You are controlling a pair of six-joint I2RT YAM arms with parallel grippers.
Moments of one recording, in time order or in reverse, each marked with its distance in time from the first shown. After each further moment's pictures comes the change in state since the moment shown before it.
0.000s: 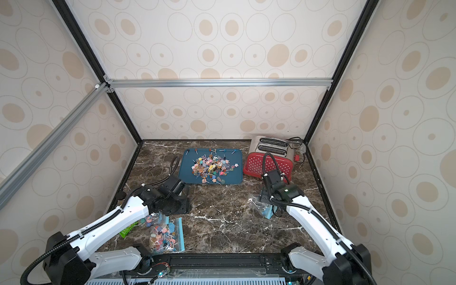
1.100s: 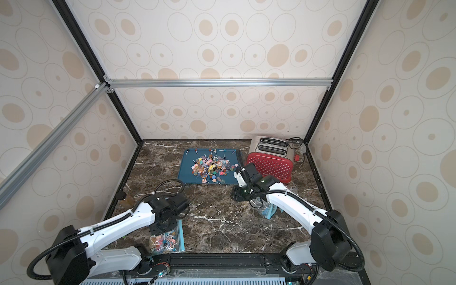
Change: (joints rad) left arm -0.074 -0.031 -0.129 -0.353 -0.285 -0.556; right arm 0.205 0.323 0.095 0.249 -0.496 -0.214
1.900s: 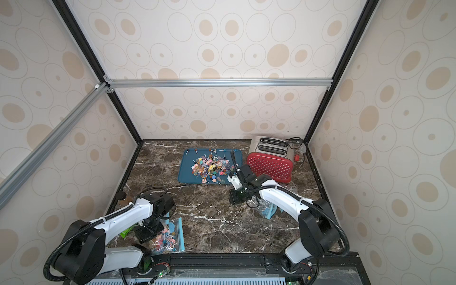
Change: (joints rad) left arm 0.340 0.133 -0.146 0.033 0.032 0.047; right arm 0.000 0.117 0.000 0.037 -0.102 -0.114
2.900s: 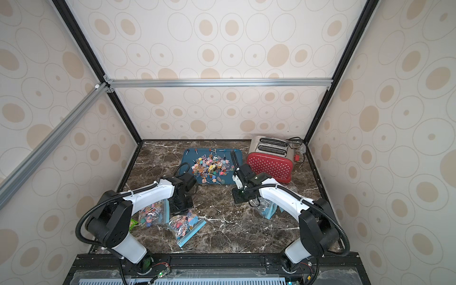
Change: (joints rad) left arm -0.135 0.379 0.390 0.370 0.308 0.353; right arm -0.001 0.002 0.042 -0.111 0.183 0.038
